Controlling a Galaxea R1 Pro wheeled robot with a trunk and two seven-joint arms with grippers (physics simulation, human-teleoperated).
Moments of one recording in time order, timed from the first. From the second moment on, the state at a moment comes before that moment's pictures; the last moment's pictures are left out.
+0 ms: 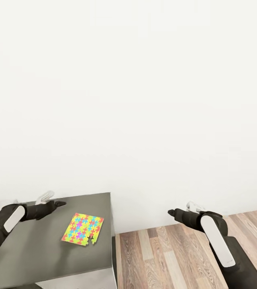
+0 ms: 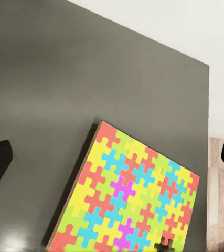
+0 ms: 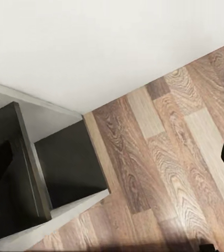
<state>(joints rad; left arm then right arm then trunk) -0.77 0.44 -0.13 -0.53 0.69 0.68 -0.39 -0.38 -0.12 0.06 -1.45 -0.83 0.93 -0.47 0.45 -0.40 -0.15</state>
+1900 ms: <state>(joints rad) -0.77 0.28 -0.14 -0.52 0.67 0.67 0.07 -0.39 -0.11 0.05 -1.45 -0.83 0.92 -0.46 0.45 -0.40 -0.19</state>
